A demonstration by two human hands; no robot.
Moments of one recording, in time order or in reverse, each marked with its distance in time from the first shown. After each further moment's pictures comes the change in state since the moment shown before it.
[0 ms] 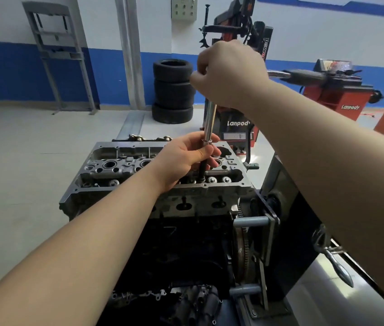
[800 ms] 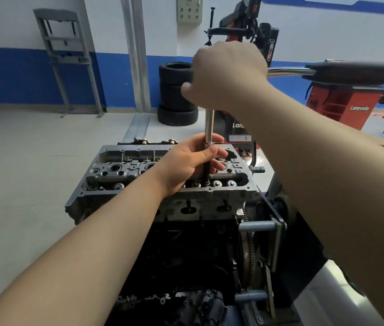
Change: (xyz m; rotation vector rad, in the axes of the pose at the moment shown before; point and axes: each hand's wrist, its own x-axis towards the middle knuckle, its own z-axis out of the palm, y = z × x) left_hand 0.000 0.000 -0.001 -0.116 -0.044 -0.024; right_hand 0.008 -0.018 0.002 -0.272 0.025 -0.095
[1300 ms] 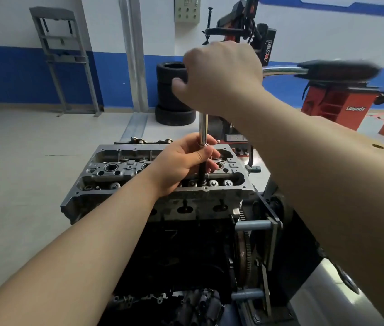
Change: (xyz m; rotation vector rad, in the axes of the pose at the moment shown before) left_hand -0.004 0.001 -0.001 -0.018 0.025 0.023; right_hand -0.010 -0.002 -0.001 0.029 0.101 -0.021
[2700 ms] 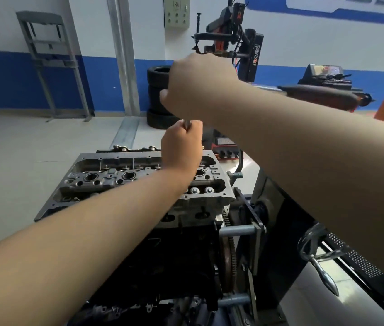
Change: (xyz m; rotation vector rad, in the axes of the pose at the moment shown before) left_hand 0.046 0.027 0.067 0.294 0.632 0.099; right_hand 0.008 0.013 -0.007 0.096 -0.201 0.049
